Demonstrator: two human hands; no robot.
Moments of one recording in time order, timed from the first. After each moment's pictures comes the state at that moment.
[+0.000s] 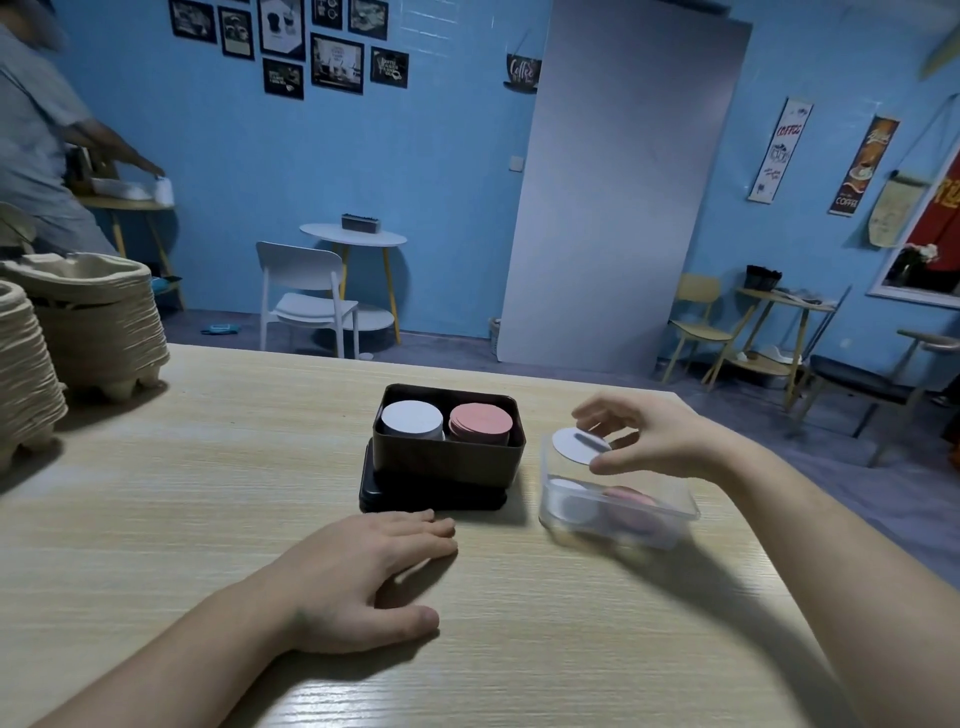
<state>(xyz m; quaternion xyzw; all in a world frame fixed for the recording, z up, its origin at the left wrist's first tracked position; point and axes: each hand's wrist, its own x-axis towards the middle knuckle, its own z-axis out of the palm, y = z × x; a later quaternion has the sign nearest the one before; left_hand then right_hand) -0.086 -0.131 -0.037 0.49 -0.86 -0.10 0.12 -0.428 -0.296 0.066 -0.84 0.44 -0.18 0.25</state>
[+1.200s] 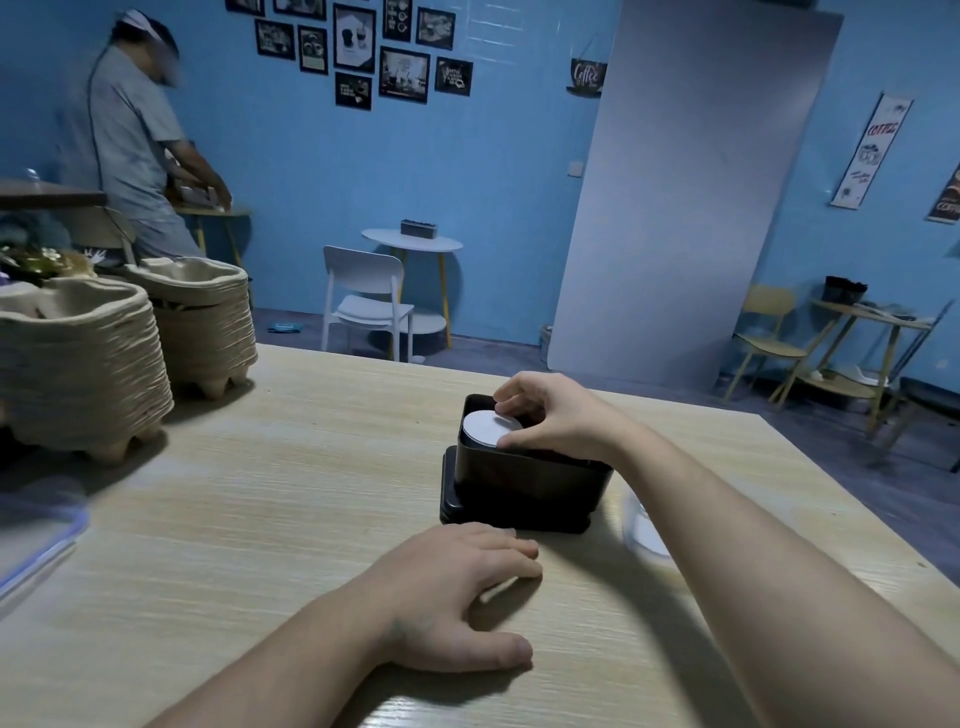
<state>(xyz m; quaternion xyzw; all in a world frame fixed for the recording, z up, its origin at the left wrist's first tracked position) -0.088 -0.130 -0.032 0.47 -0.86 -0.09 0.17 -0.244 -0.316 0.048 -0.87 0.37 -0.18 0.26</state>
